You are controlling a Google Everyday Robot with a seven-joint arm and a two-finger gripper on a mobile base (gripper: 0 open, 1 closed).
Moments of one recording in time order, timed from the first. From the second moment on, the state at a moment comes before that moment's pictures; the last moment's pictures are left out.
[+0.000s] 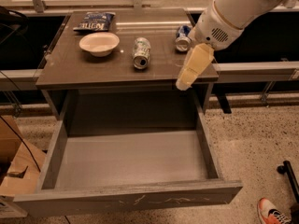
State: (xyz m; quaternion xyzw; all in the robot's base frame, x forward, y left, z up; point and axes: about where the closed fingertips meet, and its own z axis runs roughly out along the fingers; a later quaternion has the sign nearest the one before) arm 0.568 -0.106 0.942 -0.59 0.77 0.09 0.24
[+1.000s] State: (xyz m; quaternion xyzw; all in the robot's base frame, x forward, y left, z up) arm 0.596 -0.071 0.922 -0.55 0.78 0.11 0.28
